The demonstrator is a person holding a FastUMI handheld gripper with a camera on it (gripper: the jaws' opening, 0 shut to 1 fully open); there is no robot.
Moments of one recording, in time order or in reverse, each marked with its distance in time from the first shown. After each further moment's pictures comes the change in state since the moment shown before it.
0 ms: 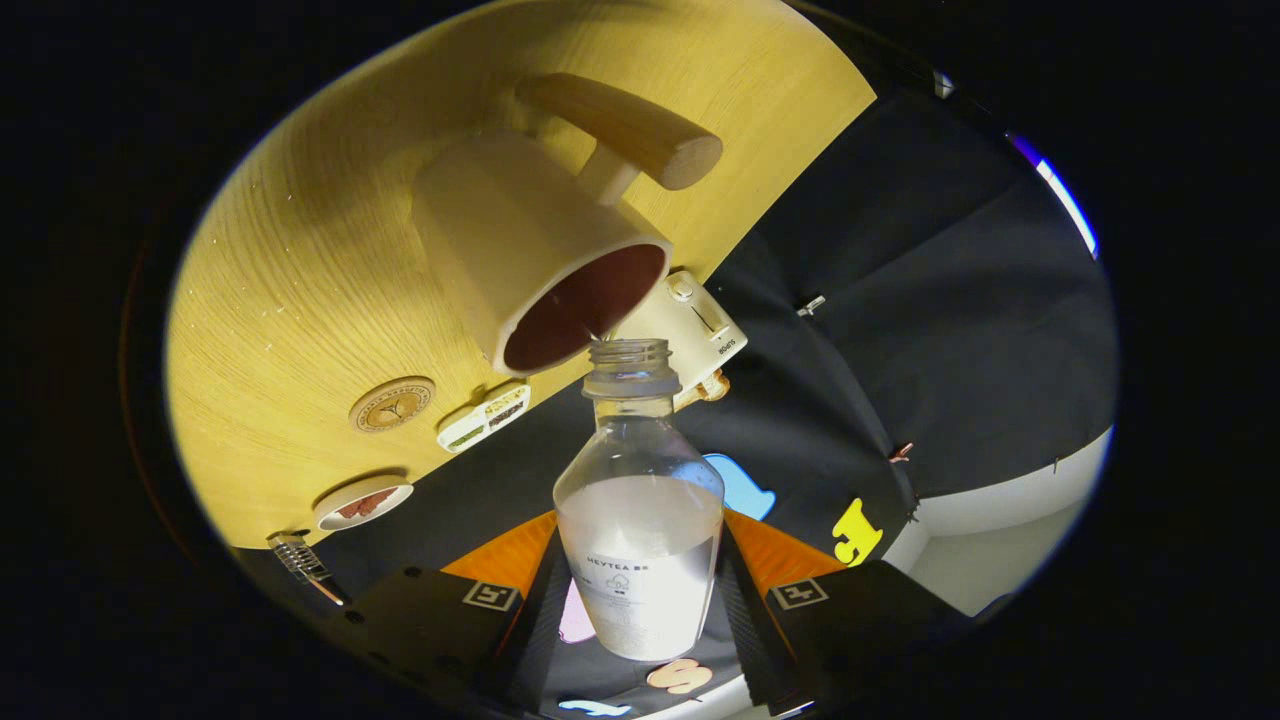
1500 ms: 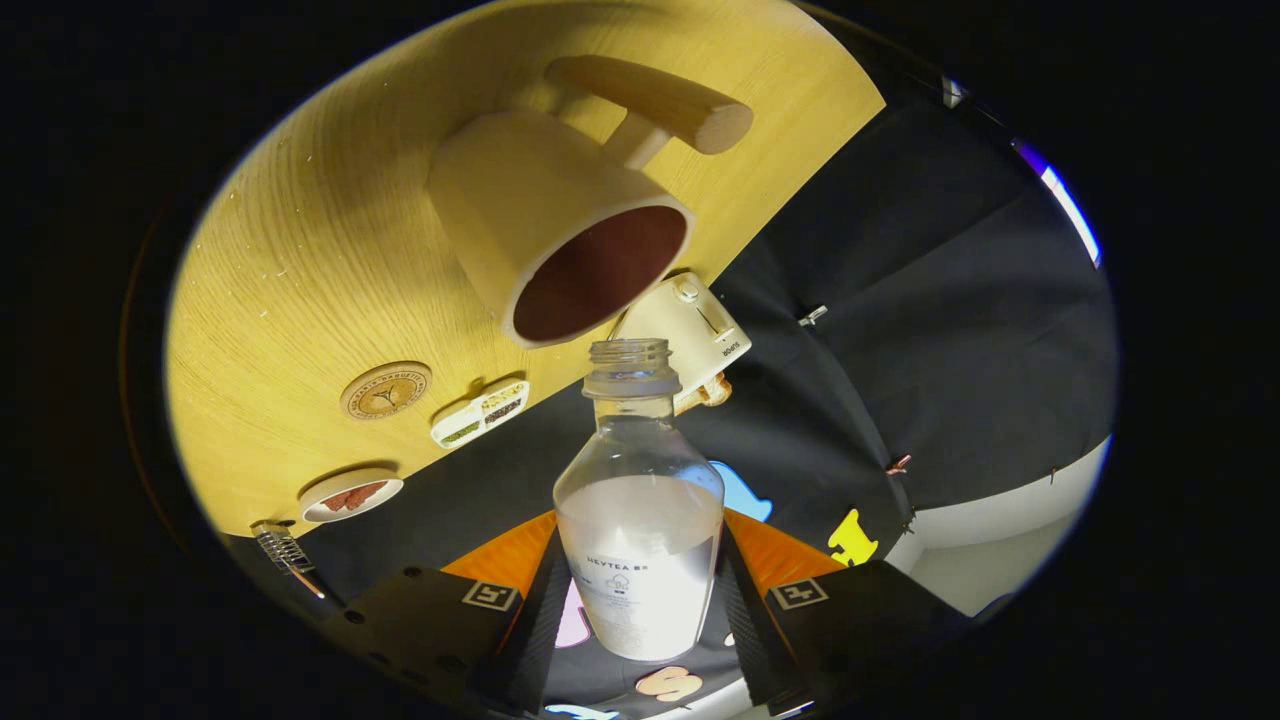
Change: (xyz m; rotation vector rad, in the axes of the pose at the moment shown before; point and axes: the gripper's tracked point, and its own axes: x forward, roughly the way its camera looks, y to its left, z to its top) arm 0.016 0.004 -0.010 -0.018 -0.030 -0.008
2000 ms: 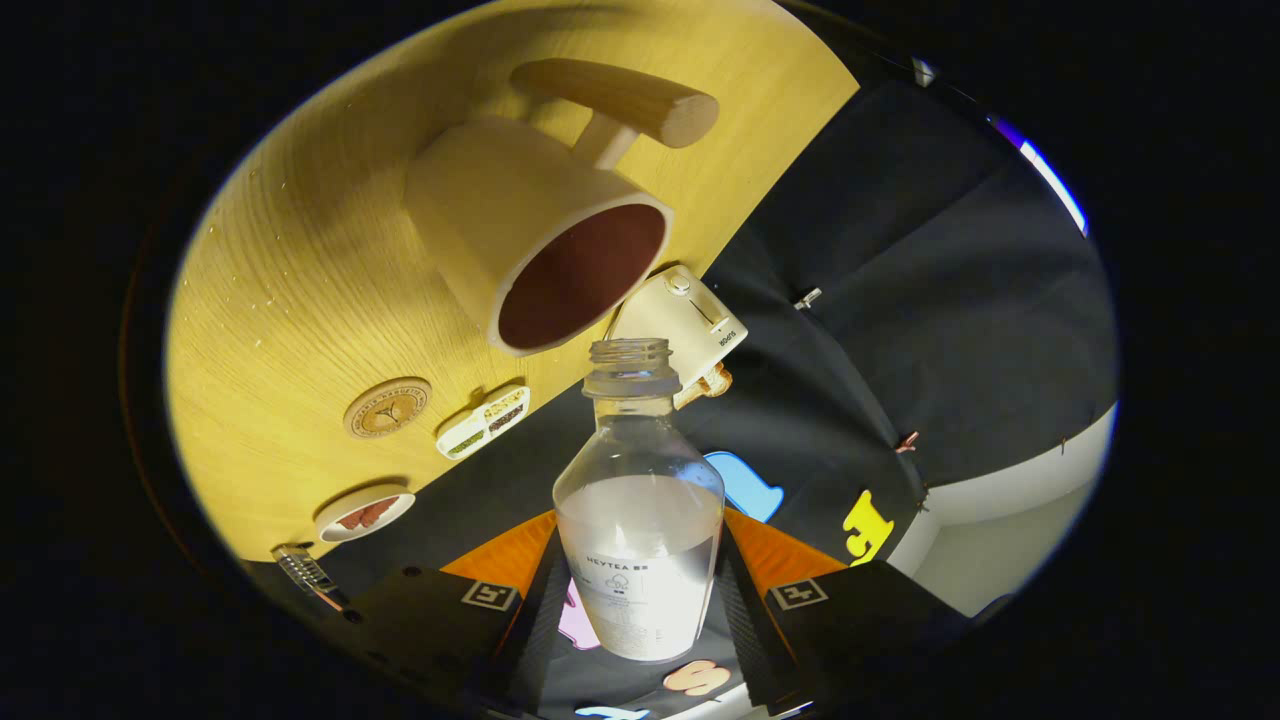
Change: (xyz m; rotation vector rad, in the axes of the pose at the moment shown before) arm -0.004 0.007 -0.002 0.126 0.030 0.015
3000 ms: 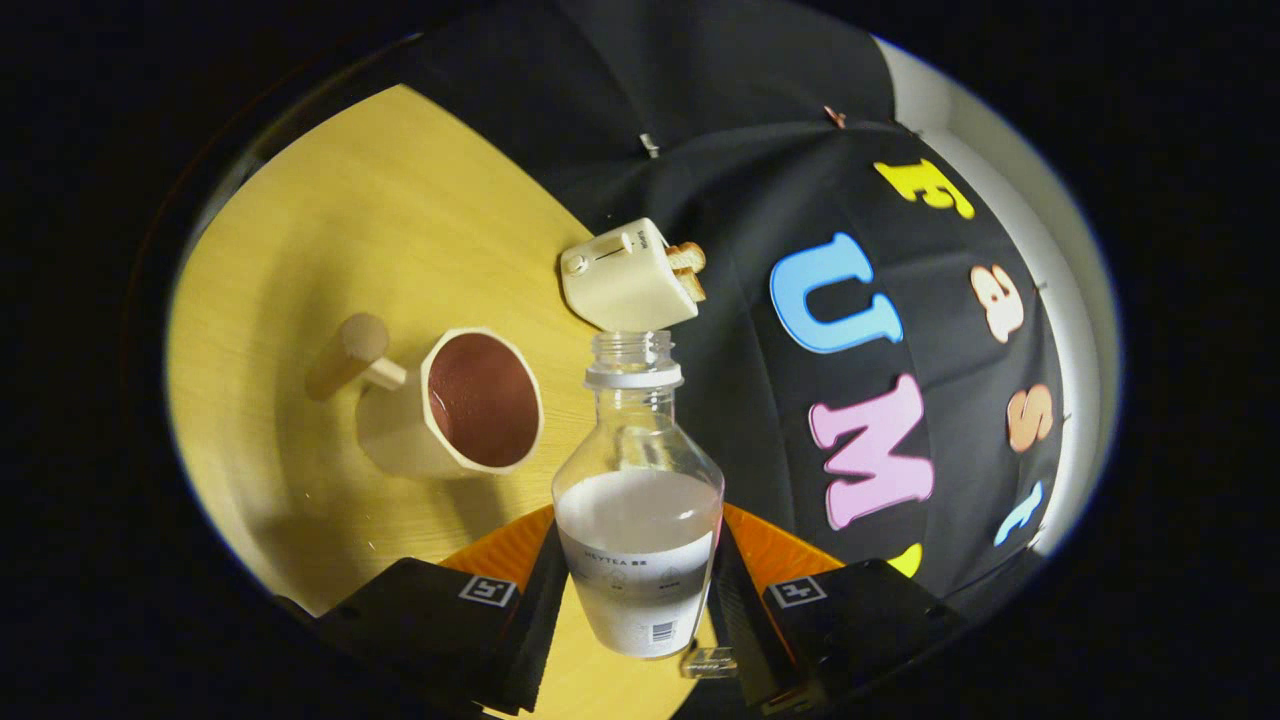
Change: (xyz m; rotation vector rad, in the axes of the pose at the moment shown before) arm -0.047 0.046 0.018 1.275 0.170 0.184
